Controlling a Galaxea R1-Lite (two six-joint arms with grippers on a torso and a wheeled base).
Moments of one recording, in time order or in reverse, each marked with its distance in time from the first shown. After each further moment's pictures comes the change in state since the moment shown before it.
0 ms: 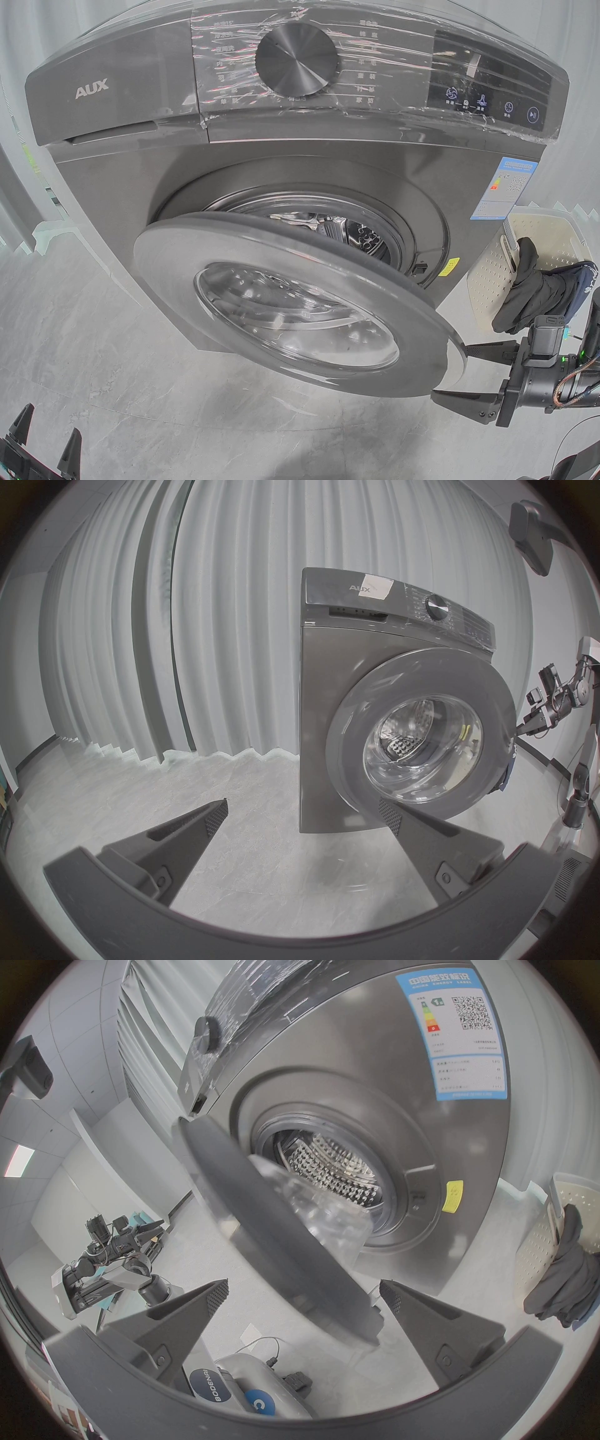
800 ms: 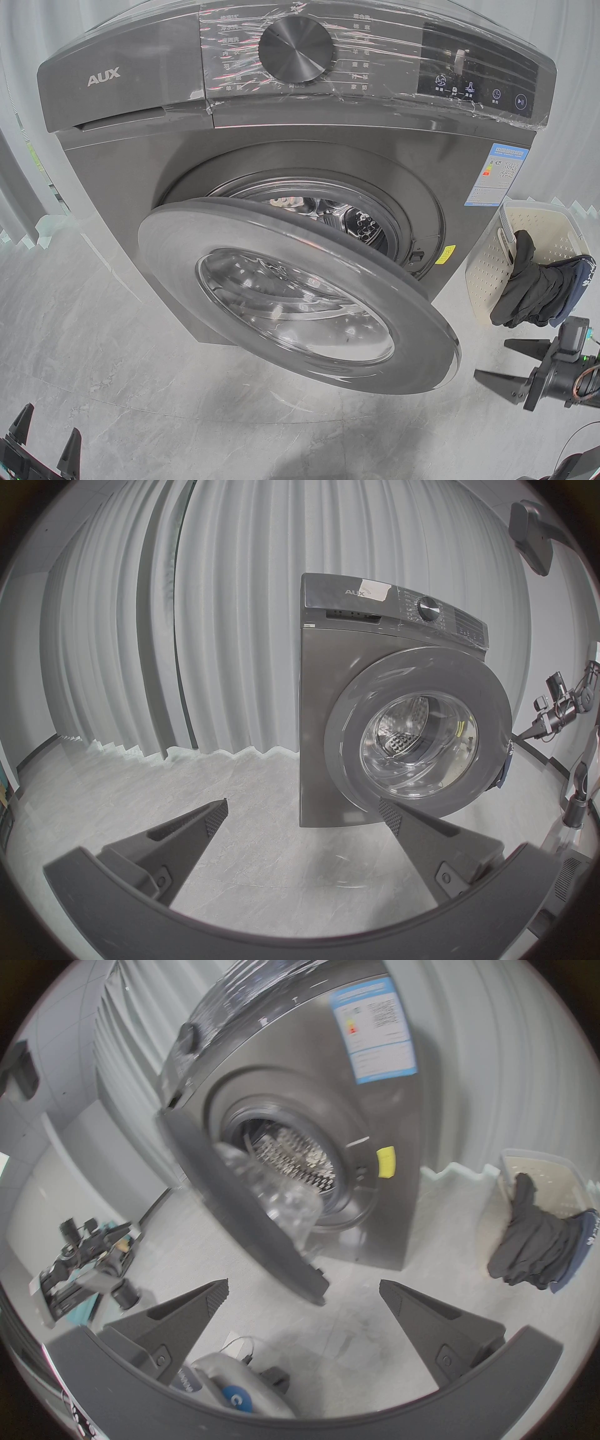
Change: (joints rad) left arm 0.000 0.000 0.000 0.001 0.000 0.000; right arm -0.241 -0.124 0.108 0.013 0.011 -0.025
